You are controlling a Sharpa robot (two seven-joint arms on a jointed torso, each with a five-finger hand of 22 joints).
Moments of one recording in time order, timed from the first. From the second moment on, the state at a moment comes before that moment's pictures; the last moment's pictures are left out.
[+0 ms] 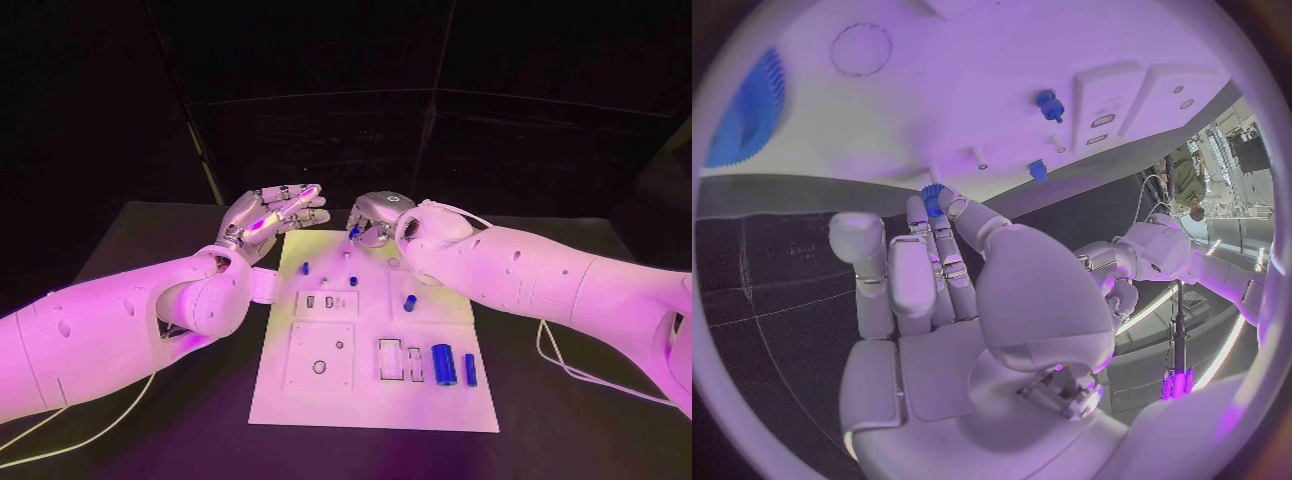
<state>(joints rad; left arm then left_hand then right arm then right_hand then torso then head) 1.19 -0.83 -0.02 1.56 0.03 -0.33 0.56 1.33 0.03 -0.03 0.10 0.09 0.86 0.22 0.12 0.07 0.93 0.21 0.14 0.06 0.97 0.17 0.20 0.10 0.18 0.80 0.28 0.19 0.08 1.28 -0.33 -0.07 0.97 -1.55 -0.31 -0.06 1.29 0.03 0.43 -0.25 0.11 1.05 0.17 0.07 0.07 1.21 0.09 0.08 0.07 1.47 0.00 1.29 1.03 0.15 1.24 0.11 1.21 0.86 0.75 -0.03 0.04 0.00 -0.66</state>
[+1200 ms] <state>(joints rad) 1.19 -0.83 -0.02 1.56 0.03 -0.33 0.55 1.33 0.03 -0.03 0.10 0.09 0.86 0.22 0.12 0.07 0.93 0.21 0.14 0.06 0.97 0.17 0.20 0.10 0.18 0.80 0.28 0.18 0.08 1.28 -0.33 -0.07 0.96 -1.53 -0.28 -0.04 1.26 -0.04 0.39 -0.18 0.09 0.92 0.18 0.06 0.07 1.01 0.13 0.07 0.06 1.46 0.03 1.25 0.96 0.15 1.19 0.13 1.17 0.78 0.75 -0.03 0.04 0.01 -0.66</state>
